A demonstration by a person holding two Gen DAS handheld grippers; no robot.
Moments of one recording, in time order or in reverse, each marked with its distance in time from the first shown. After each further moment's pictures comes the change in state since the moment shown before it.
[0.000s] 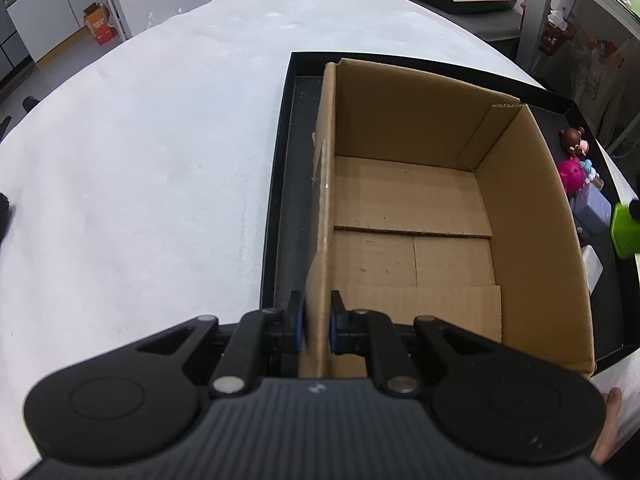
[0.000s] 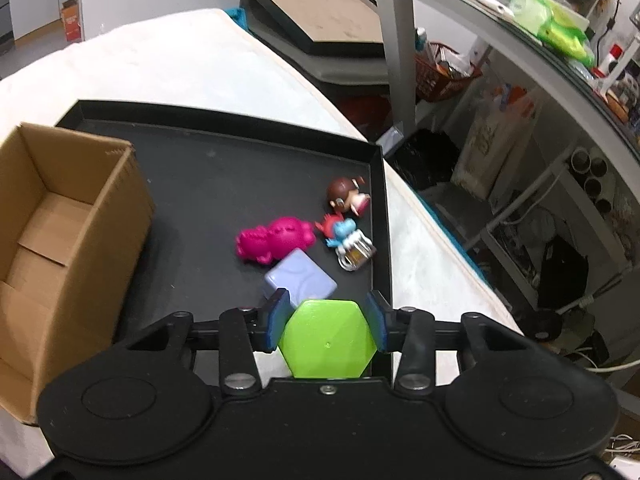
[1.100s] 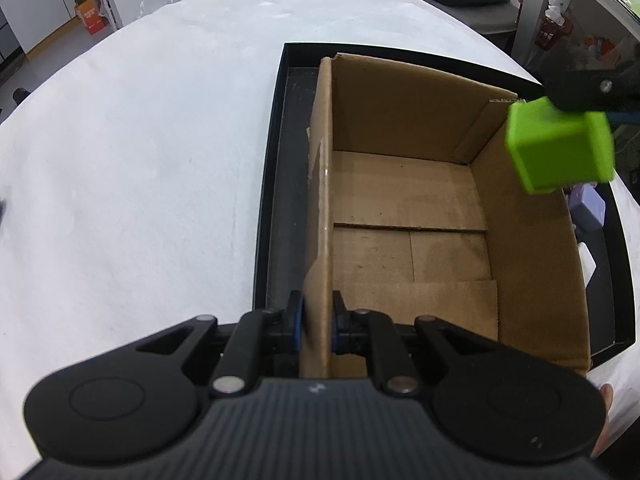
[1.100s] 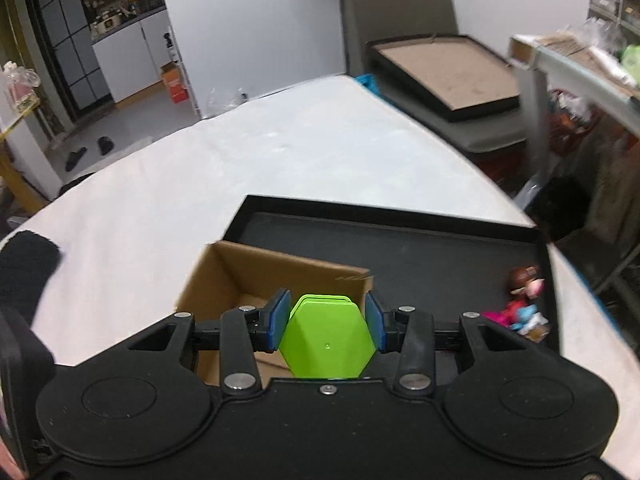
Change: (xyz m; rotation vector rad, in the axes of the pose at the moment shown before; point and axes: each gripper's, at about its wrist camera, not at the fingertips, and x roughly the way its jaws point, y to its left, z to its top) left arm 0.003 0.005 0.005 -0.003 0.040 -0.032; right arm -0.048 0.069 0.064 0.060 -0.105 0.408
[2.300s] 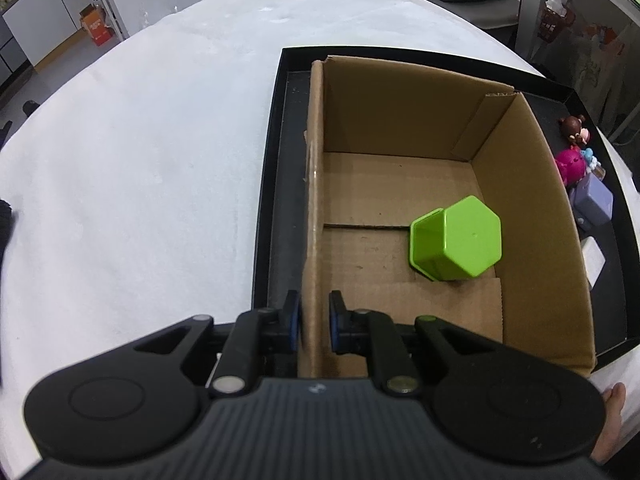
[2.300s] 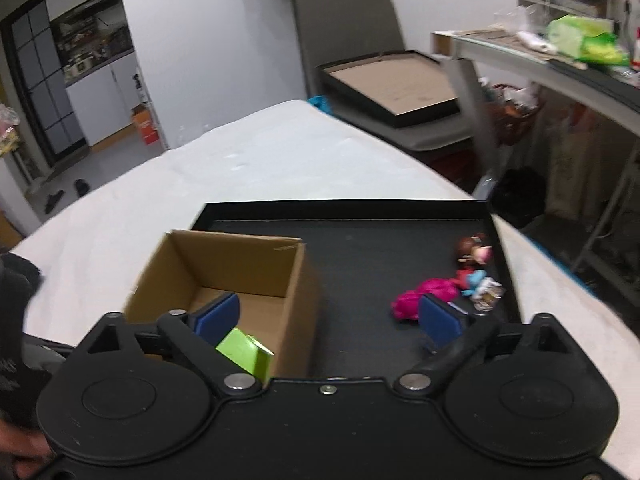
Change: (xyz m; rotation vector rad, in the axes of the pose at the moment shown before) left arm -0.001 -0.014 -0.003 0.033 -0.012 0.062; right arm -0.031 -0.039 -0.060 0.088 -0.131 -0.096
